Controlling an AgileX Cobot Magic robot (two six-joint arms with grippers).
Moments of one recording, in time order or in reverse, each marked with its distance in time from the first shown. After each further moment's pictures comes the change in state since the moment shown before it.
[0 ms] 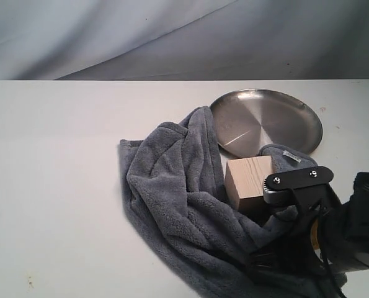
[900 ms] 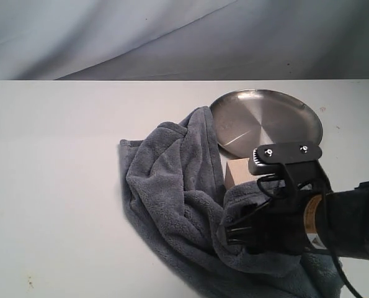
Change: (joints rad) left arm 0.000 0.000 0.000 0.000 0.000 0.000; right arm 0.000 -0.089 0.002 -0.027 -0.254 0.009
